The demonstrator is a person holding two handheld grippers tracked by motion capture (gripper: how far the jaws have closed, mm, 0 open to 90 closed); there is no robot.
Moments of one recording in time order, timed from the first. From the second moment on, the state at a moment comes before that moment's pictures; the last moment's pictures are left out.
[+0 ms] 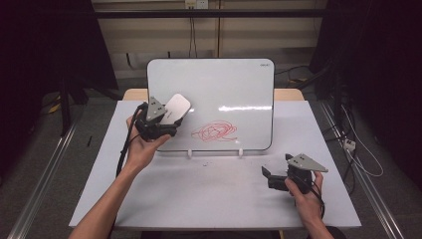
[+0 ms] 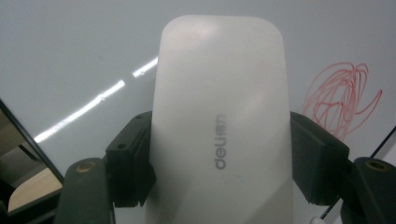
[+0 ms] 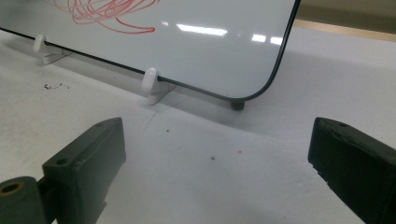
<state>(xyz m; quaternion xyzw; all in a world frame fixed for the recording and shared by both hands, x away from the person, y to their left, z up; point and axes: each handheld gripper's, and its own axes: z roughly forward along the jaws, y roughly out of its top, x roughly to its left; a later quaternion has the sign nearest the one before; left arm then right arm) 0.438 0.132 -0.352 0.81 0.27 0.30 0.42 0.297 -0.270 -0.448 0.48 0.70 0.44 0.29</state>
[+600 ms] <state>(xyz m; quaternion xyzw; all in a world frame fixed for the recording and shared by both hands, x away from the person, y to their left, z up) 0.440 0.111 -0.377 0.83 0.26 0.31 0.39 0.298 -0.270 -0.448 0.48 0.70 0.44 0.29</state>
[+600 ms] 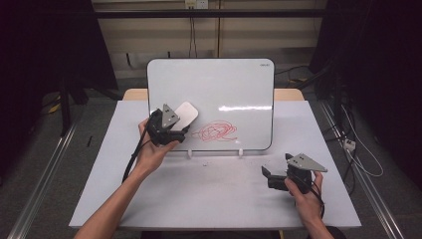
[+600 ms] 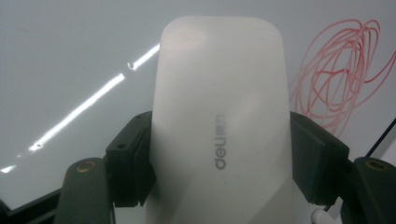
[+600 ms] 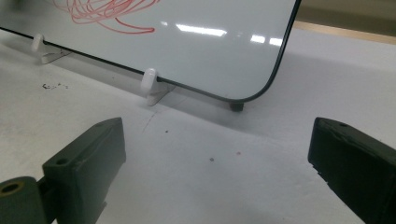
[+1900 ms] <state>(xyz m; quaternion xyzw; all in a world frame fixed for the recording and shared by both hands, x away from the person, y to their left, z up) 0.430 0.092 -0.397 0.84 0.21 0.40 0.30 0.295 -0.268 -0.448 0.47 0.71 0.44 0.29</state>
